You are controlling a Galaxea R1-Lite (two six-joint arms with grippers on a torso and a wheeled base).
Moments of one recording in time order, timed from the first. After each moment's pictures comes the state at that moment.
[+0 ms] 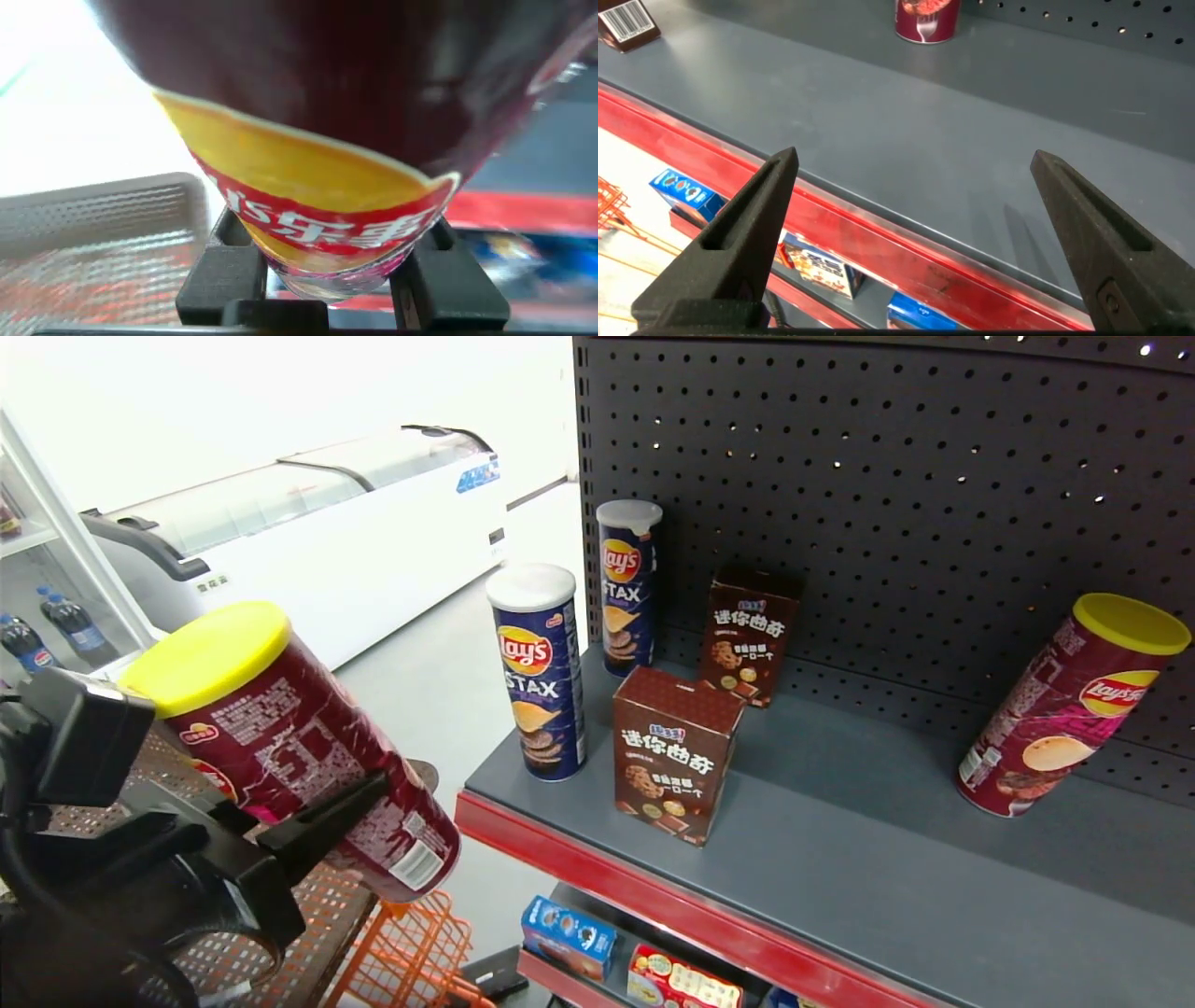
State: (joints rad) left arm -0.51 1.15 -0.35 -0.74 0.05 -0.01; right arm 0.00 0.01 0.00 0.00 0.03 -0.01
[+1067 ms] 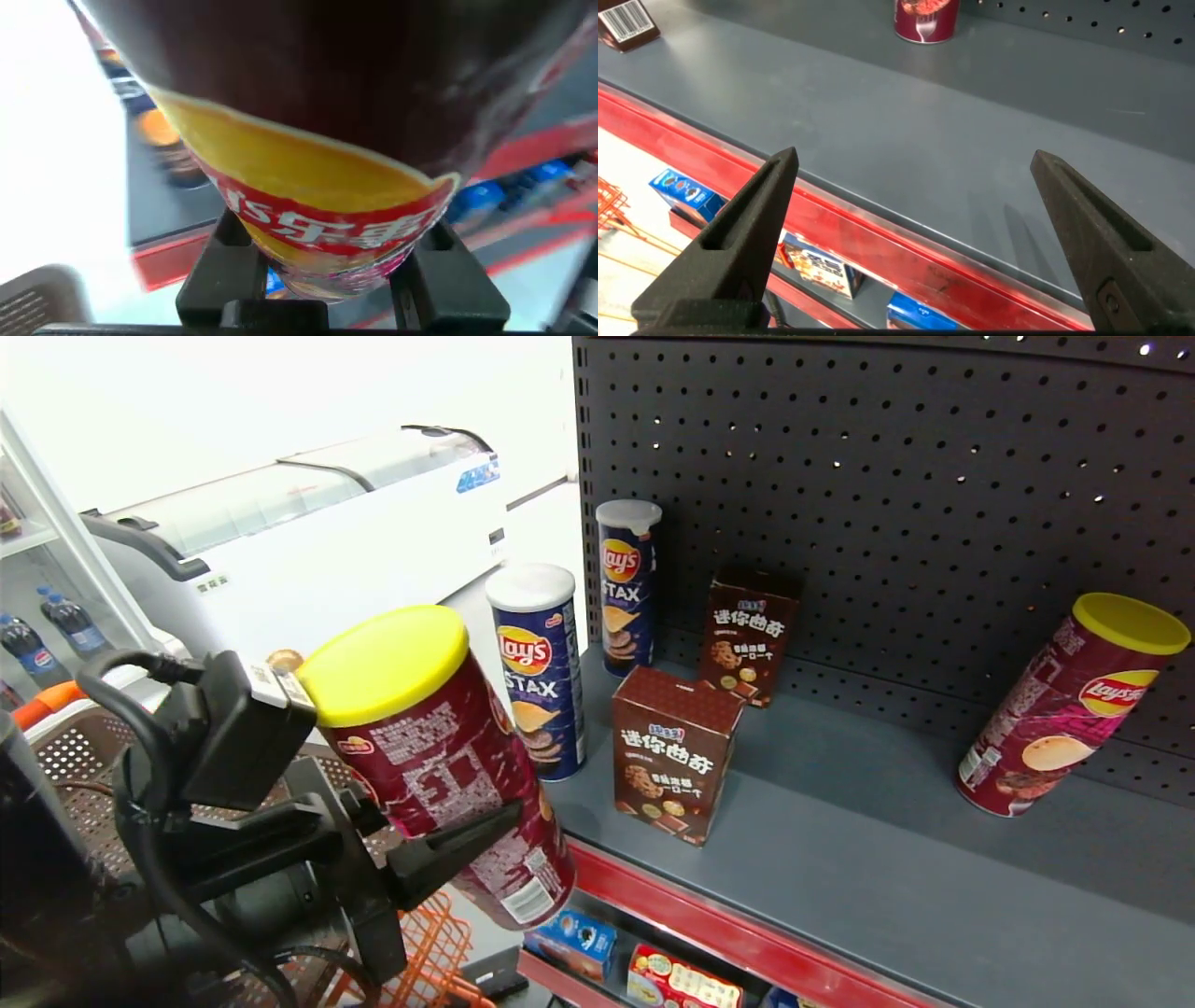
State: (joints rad) left arm -0.66 1.29 -0.46 -0.74 -0.17 0.06; right arm 0.00 0.01 0.00 0.00 0.03 -0.01
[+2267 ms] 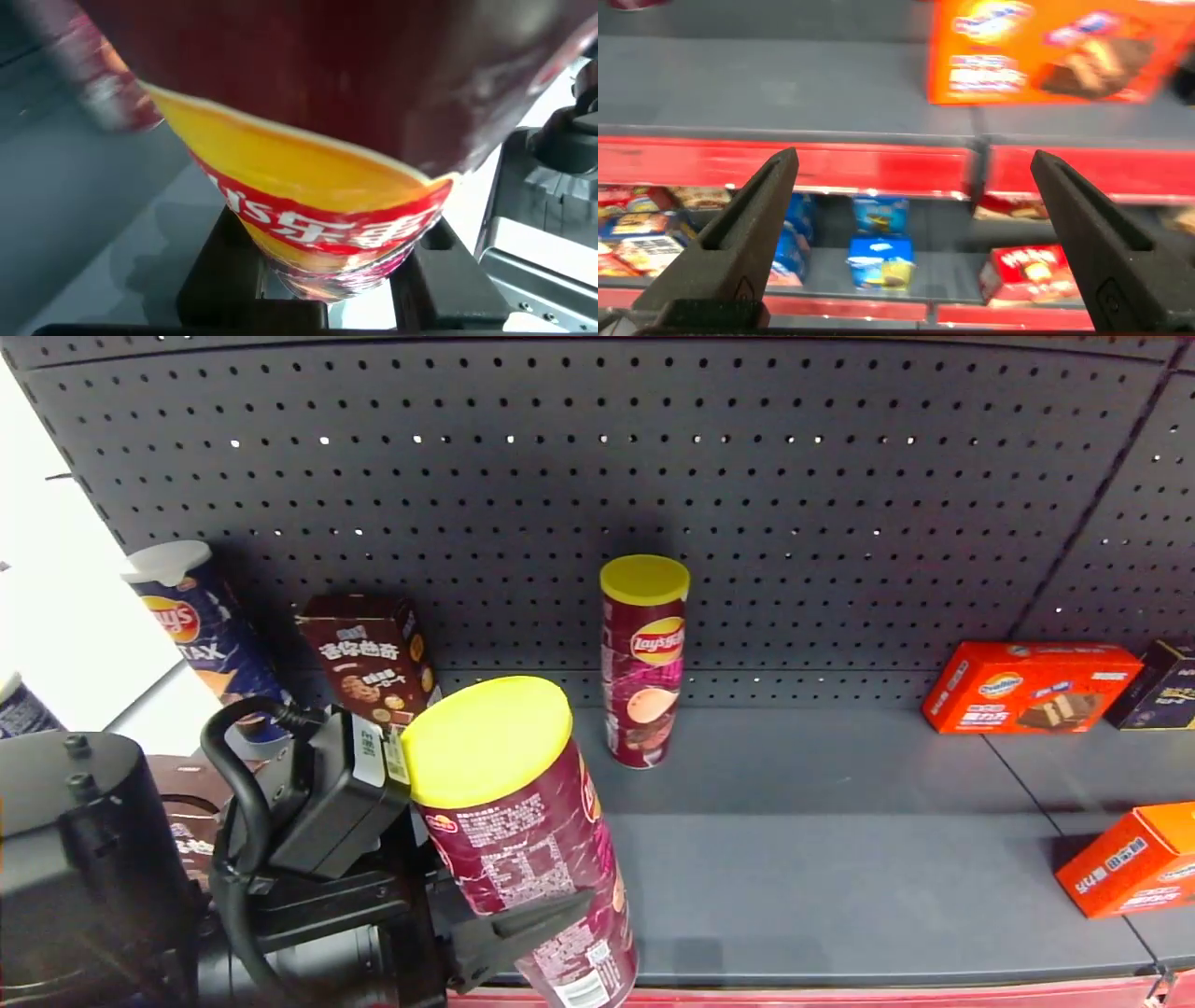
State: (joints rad) left arm -0.71 1.36 -0.46 -0.74 -0.35 0.07; right arm 0.00 0.01 0.00 0.00 0.03 -0.01
